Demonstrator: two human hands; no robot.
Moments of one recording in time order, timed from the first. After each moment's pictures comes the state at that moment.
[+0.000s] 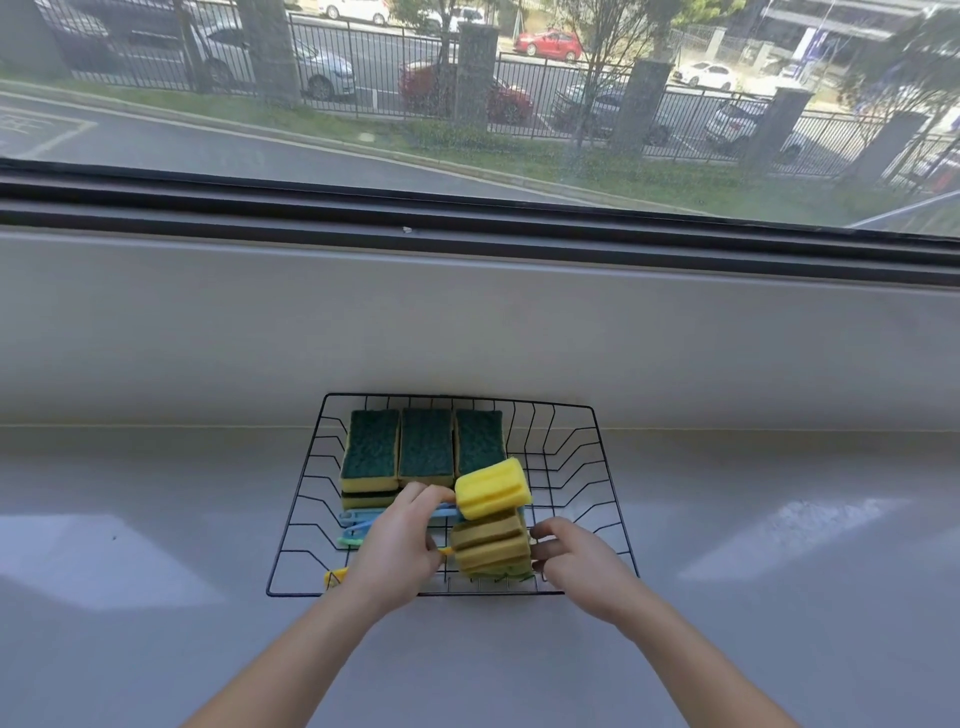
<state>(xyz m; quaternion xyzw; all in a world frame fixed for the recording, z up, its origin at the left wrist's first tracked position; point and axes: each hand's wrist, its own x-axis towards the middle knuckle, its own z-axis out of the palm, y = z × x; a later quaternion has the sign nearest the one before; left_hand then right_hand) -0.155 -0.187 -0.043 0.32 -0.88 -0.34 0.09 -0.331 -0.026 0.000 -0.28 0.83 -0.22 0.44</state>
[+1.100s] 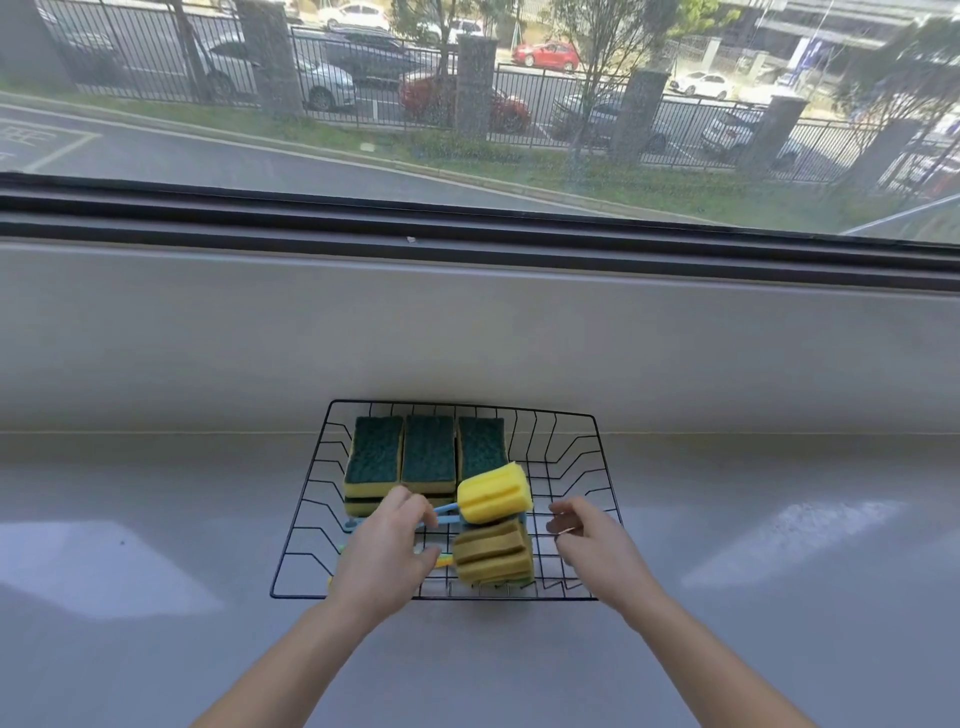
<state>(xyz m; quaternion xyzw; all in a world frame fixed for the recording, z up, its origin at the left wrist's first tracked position) -0.136 -0.186 -0.029 0.36 -0.89 -0.27 0.11 -0.338 -0.027 0.007 -0.28 0.85 -0.30 0.33</state>
